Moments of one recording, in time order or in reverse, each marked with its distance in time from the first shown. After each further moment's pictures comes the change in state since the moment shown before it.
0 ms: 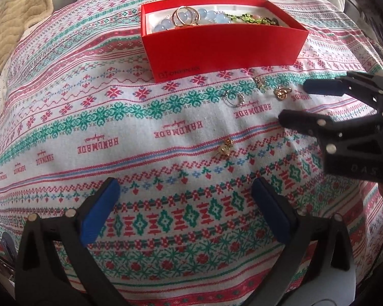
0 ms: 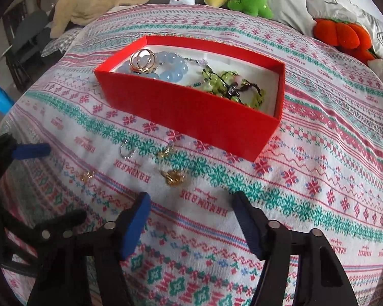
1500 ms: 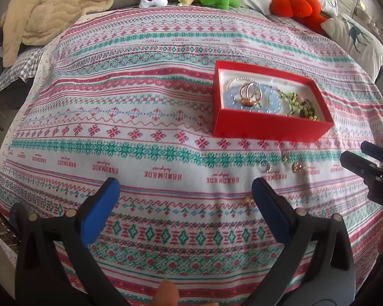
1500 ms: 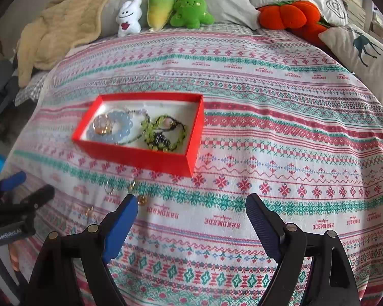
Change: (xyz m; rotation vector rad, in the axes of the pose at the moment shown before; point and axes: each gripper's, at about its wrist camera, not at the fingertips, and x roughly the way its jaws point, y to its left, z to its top) left arm -0.050 0.050 0.025 -0.282 -0.096 0.093; right arm -0.064 -0.056 0.013 0.248 -0.021 -0.077
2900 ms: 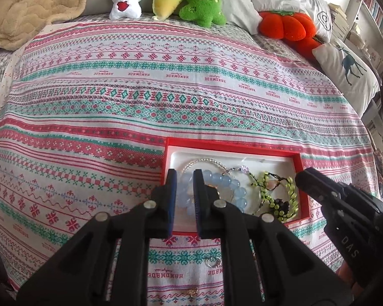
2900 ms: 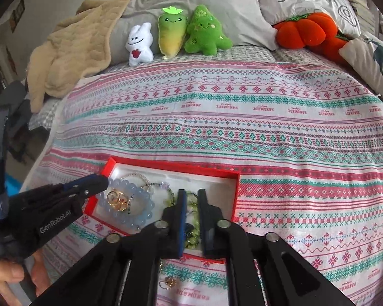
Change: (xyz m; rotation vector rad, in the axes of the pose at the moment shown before) left arm 0.040 -0.037 0.103 -0.069 -0.036 -0.173; right arm 0.027 0.012 0.081 0.045 -0.133 0.117
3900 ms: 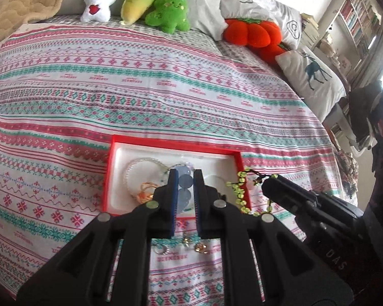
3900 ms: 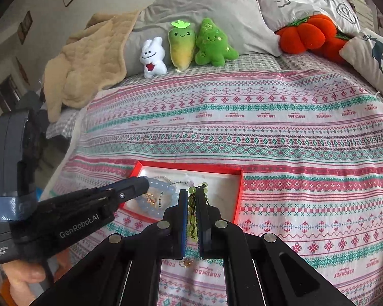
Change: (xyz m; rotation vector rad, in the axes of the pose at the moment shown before) left arm -0.025 -0.027 -0.005 -0.014 -0.020 -0.208; right arm -0.046 -0.001 -0.005 0.023 -0.032 0.103
